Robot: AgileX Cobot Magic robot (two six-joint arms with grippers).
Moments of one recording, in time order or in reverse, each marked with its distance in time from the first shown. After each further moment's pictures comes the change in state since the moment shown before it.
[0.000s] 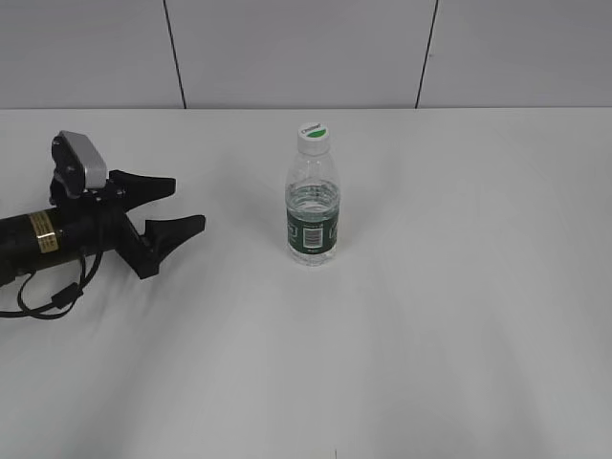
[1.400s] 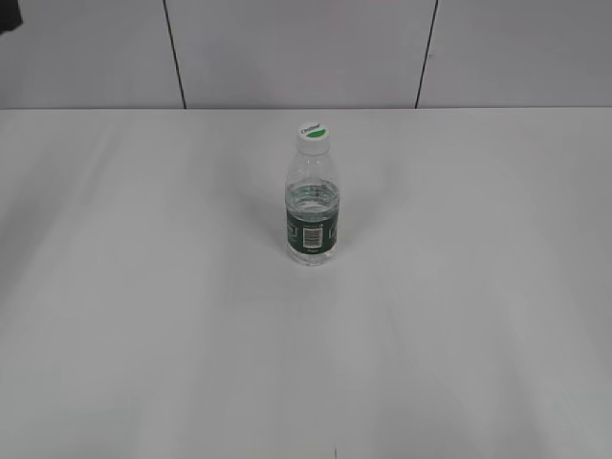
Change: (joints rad) left arm 0.027 -0.688 -0.001 -0.771 0.593 0.115; right arm 0.000 0.000 0.000 0.000 0.000 0.000
